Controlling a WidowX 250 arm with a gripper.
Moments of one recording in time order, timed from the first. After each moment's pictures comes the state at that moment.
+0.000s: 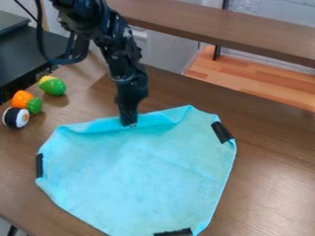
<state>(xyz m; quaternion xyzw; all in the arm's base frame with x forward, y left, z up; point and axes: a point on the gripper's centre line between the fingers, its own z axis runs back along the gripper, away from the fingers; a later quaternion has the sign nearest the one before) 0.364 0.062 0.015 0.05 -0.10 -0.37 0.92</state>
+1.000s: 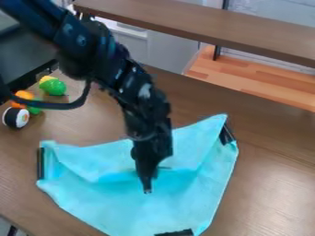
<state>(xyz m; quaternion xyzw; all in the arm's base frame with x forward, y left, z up) 0.281 -0.037 0.017 0.06 -0.13 -0.47 0.87</state>
